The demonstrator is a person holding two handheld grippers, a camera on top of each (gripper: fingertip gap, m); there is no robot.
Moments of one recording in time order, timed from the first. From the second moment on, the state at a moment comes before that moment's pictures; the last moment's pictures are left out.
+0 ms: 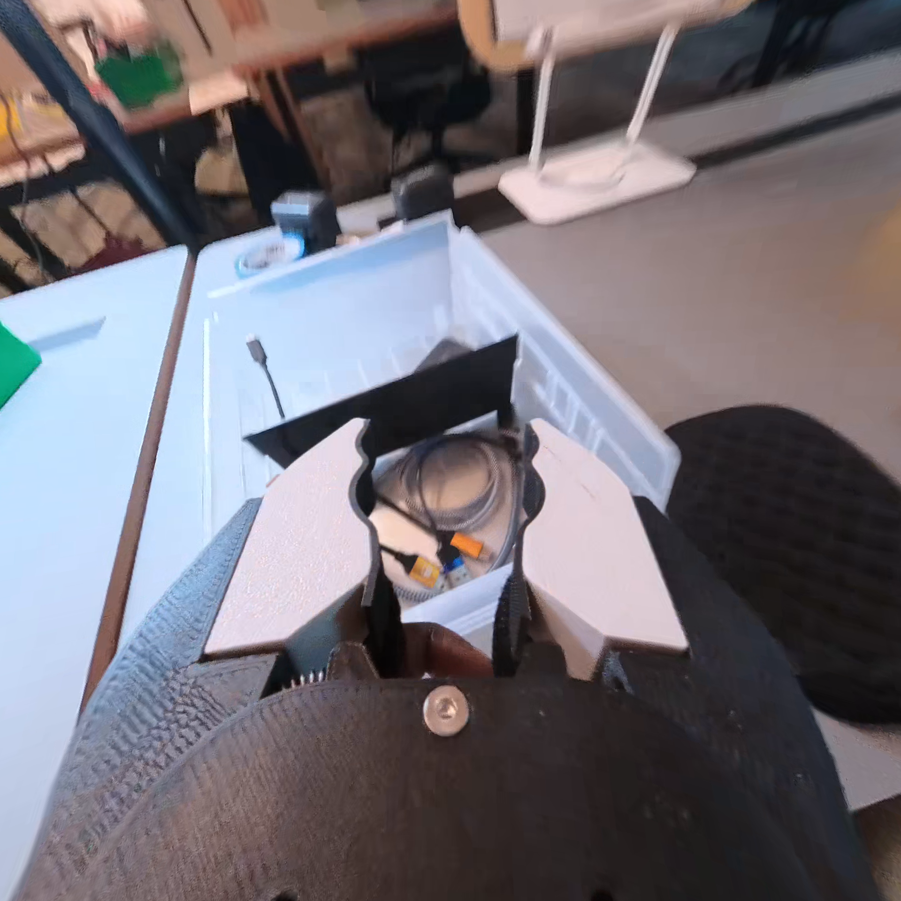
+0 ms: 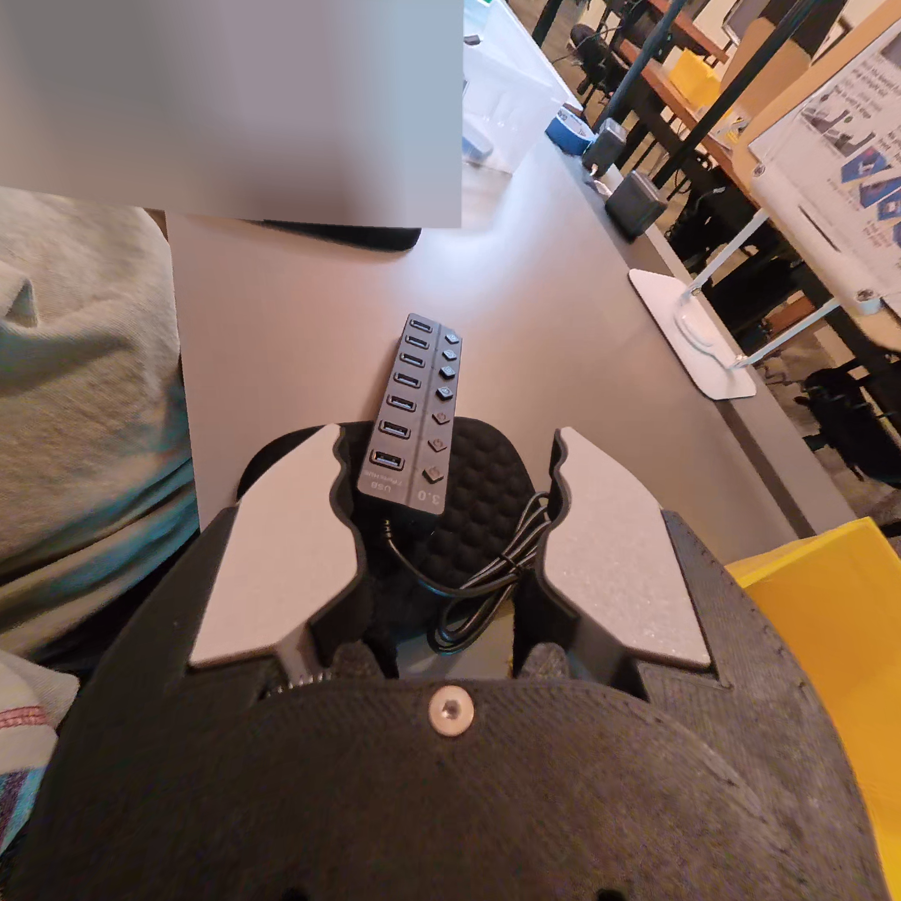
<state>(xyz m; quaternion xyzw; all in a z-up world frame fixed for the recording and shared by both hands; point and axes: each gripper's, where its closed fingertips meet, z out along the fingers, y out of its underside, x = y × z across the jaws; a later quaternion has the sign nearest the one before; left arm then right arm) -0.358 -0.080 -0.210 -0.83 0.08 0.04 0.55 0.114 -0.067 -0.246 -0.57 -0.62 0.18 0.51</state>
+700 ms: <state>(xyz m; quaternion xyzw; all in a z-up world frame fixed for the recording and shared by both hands) -0.392 -0.034 -0.324 -0.95 0.09 0.07 0.28 0.109 -0.058 -0.256 -0.59 -0.64 0.12 0.48</state>
